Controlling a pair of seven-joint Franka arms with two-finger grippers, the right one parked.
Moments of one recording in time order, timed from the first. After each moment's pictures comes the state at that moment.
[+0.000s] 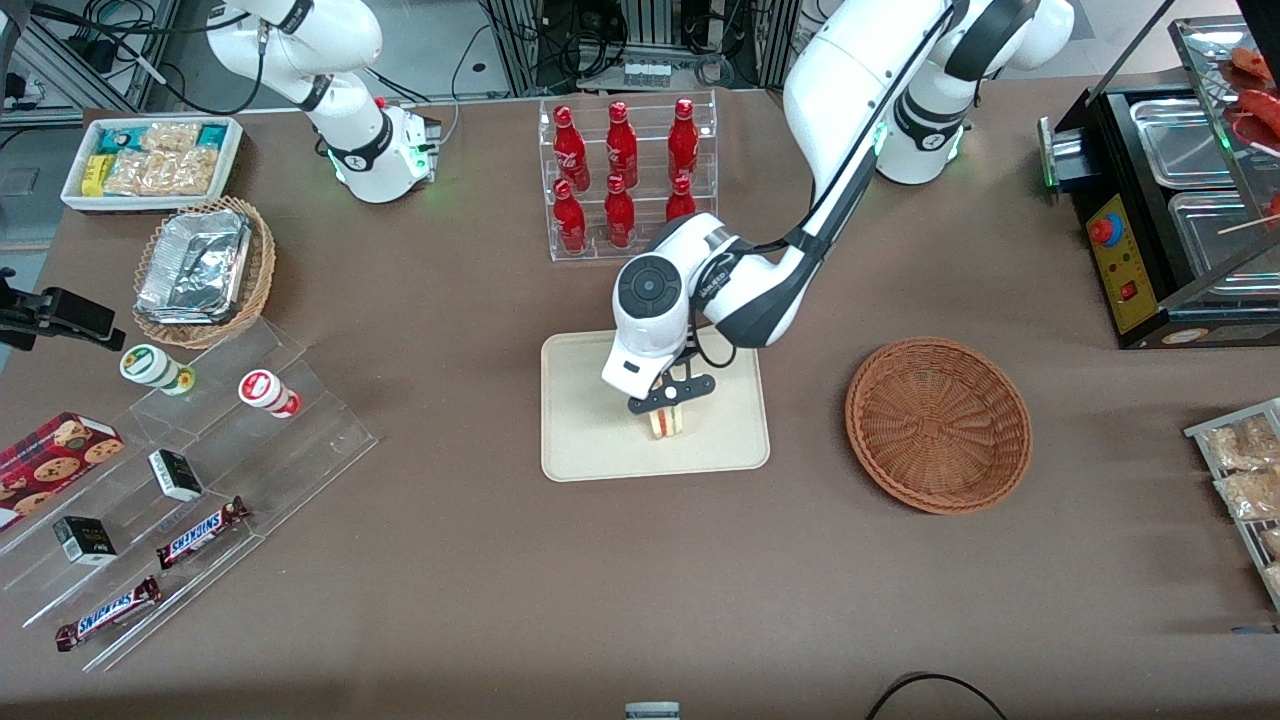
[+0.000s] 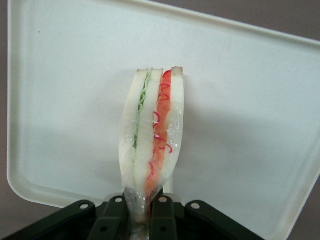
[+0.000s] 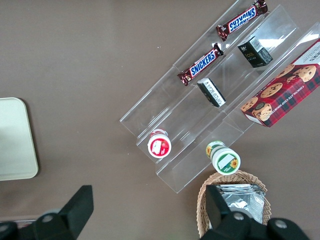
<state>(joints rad) -0.69 0.72 -0.13 -1.45 0.01 2.08 -1.08</state>
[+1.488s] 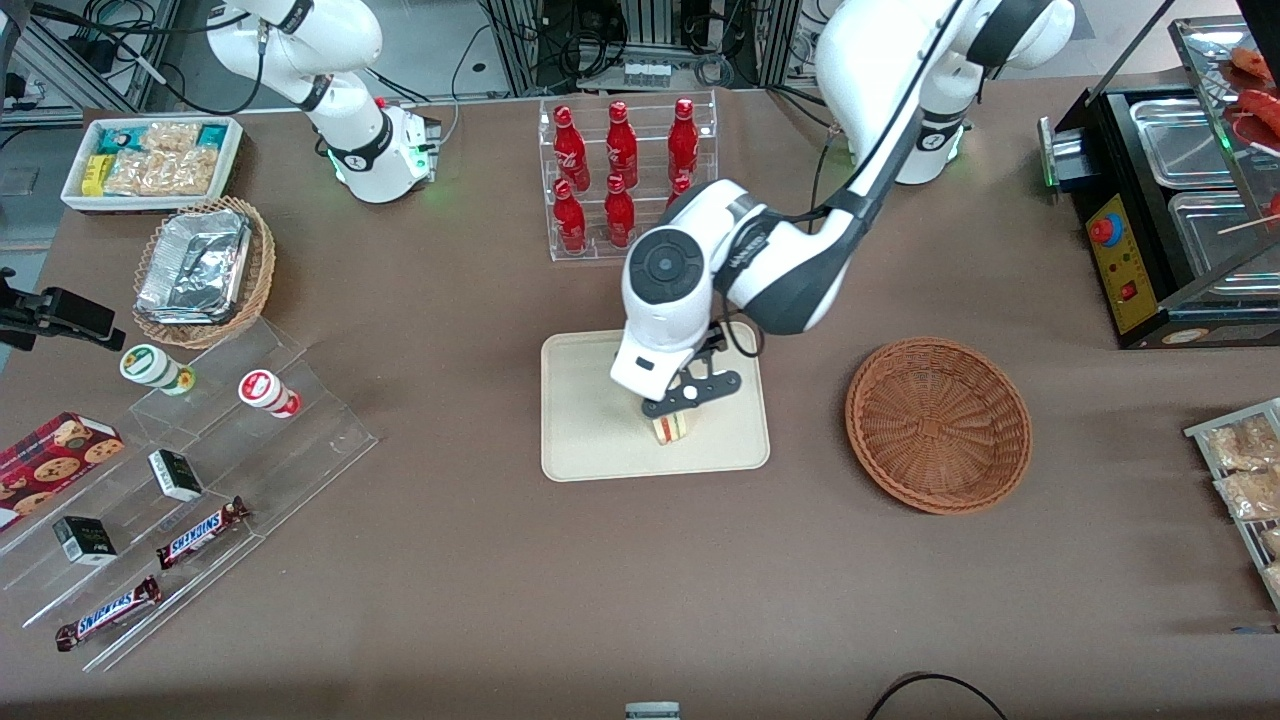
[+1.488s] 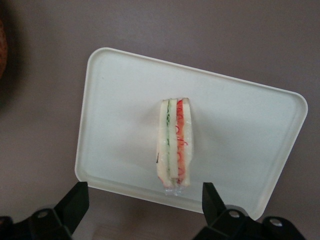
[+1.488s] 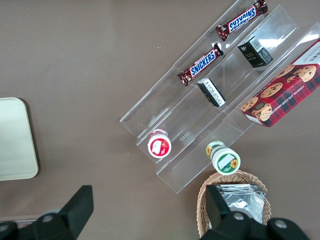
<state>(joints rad) -0.62 0.62 -0.11 -1.27 0.01 1.78 -1.00</state>
